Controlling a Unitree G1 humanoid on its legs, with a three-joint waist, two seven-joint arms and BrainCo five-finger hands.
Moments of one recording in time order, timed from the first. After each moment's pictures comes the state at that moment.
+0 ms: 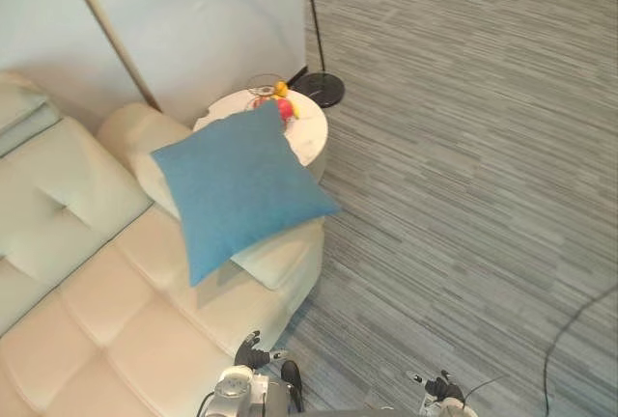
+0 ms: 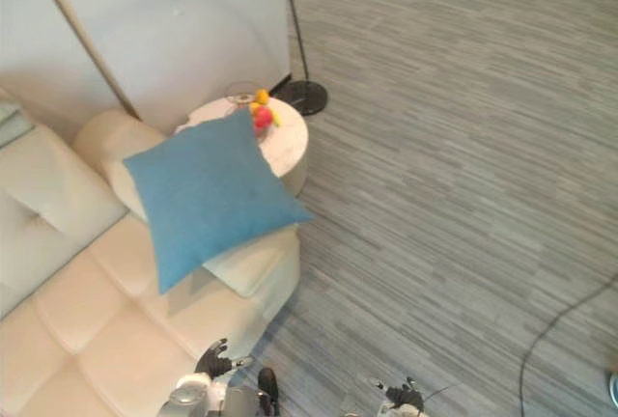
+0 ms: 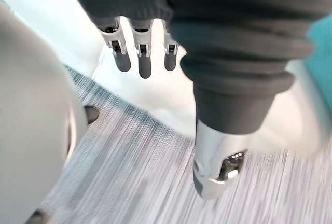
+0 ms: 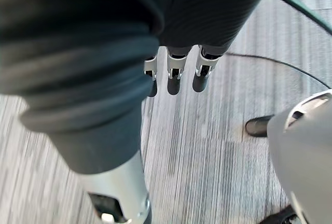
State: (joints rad) left arm 0.00 0.02 0.01 1.03 0.07 -0.10 0.07; right arm 0.06 -0.03 -0.39 1.08 0.12 -0.08 -0.12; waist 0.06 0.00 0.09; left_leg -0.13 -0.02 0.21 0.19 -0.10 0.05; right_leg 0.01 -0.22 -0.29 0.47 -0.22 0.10
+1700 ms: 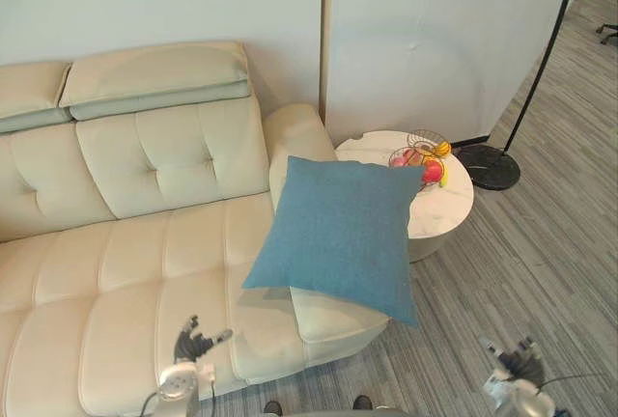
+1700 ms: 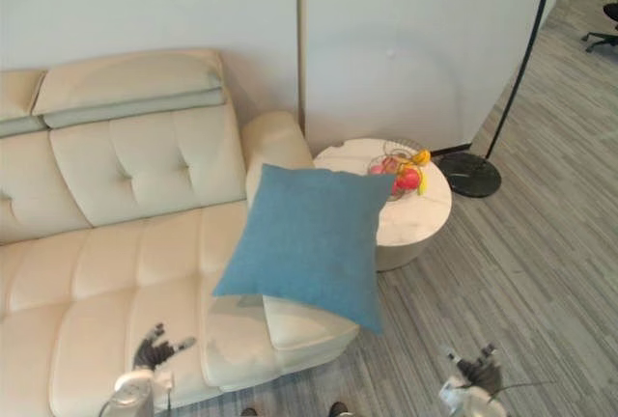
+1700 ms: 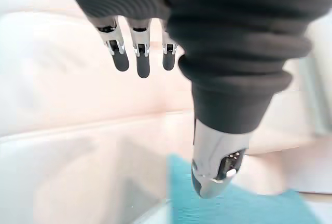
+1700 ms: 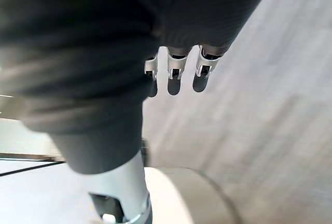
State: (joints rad) left arm 0.09 0.19 0.17 0.64 -0.07 -0.15 0.11; right arm 0.12 -0.20 -0.55 0.55 0.20 -0.15 -0.12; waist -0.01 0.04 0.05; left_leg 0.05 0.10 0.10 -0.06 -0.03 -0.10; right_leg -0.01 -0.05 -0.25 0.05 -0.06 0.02
